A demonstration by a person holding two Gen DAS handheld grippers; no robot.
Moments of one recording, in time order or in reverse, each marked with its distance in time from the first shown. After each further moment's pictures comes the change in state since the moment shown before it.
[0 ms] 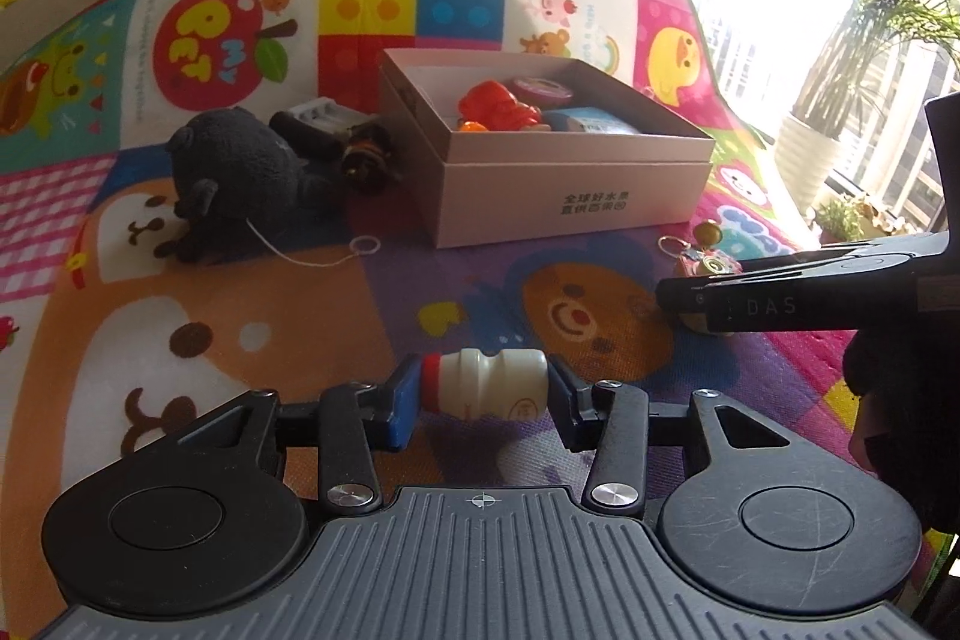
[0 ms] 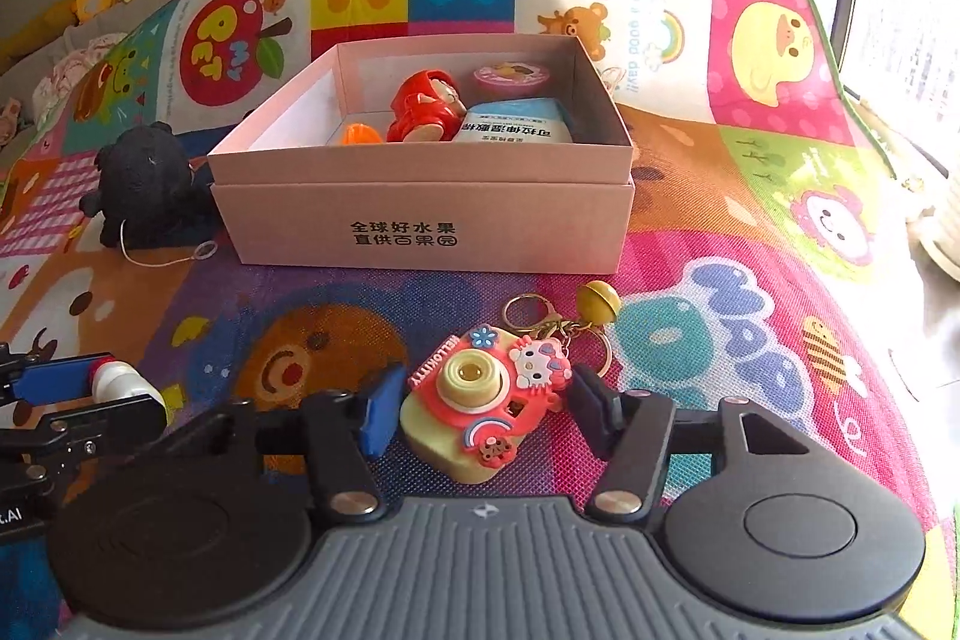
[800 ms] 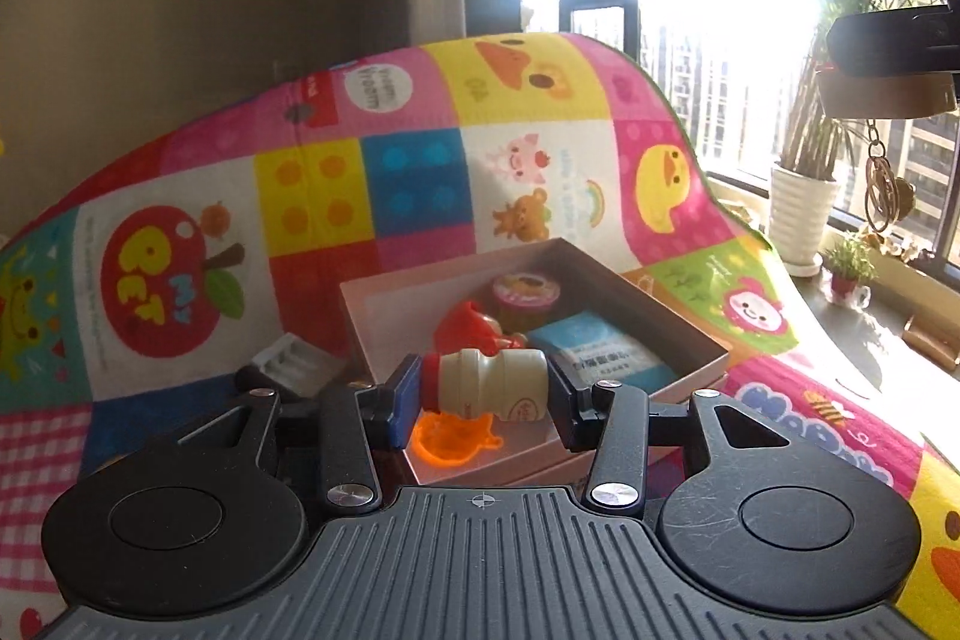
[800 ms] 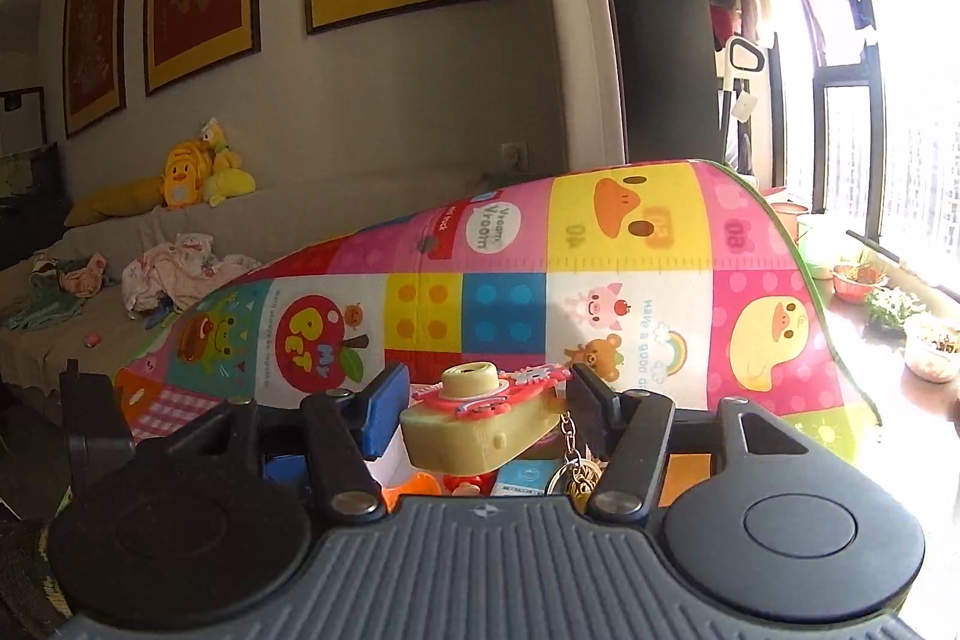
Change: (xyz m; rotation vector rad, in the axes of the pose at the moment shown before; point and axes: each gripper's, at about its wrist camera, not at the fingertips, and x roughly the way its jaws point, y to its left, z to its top) left arm 0.040 -0.028 0.113 0.163 -0.188 0.025; right arm -0.129 -0.031 0.111 -0.012 -0.395 0.108
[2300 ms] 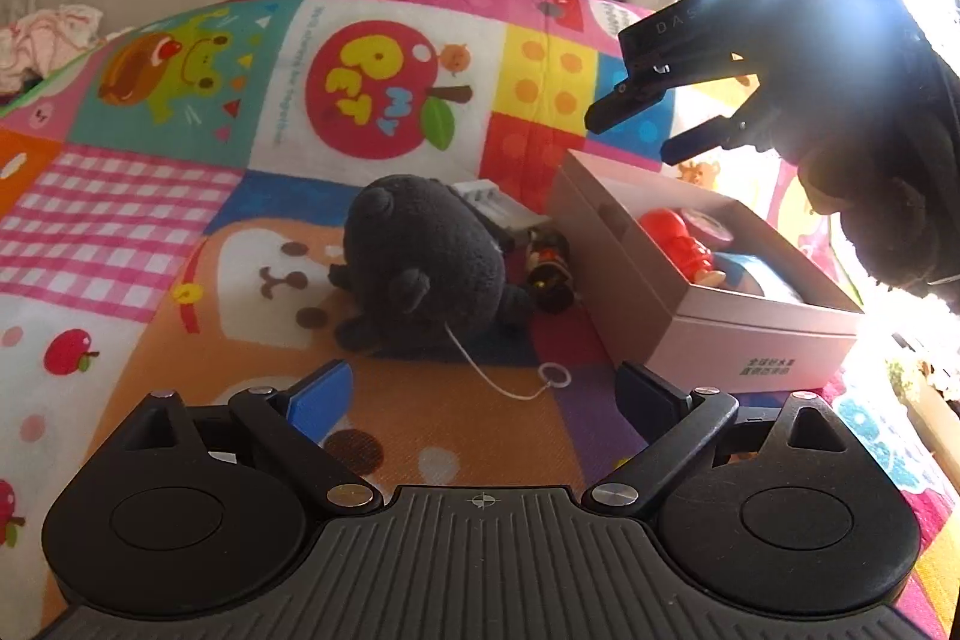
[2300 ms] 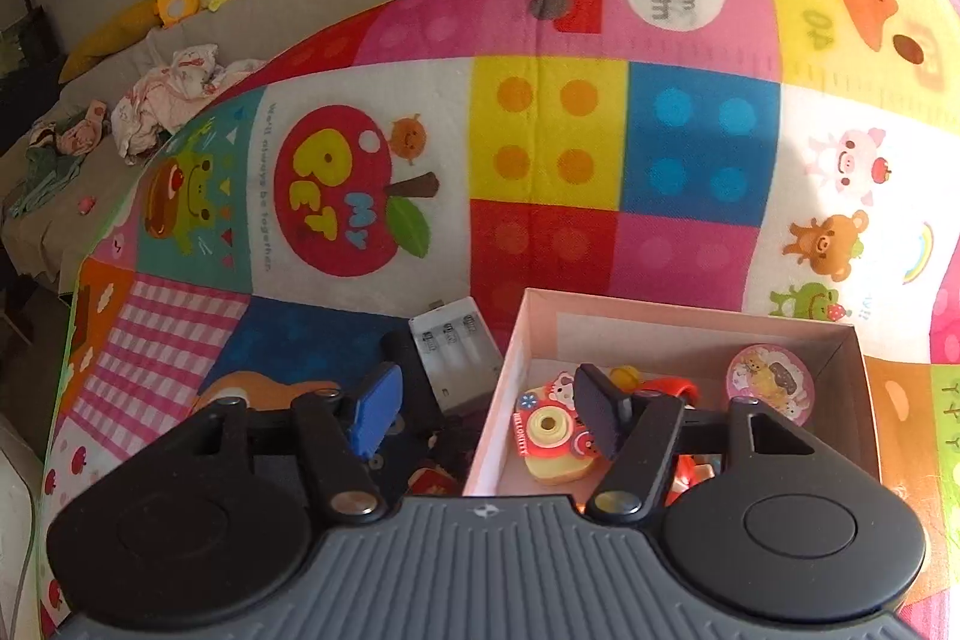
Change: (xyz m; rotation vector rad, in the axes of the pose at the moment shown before) left arm -0.044 0.094 -0.102 -0.379 0.029 0.134; right arm 0.251 0.114 -0.001 -0.061 0.498 0.155
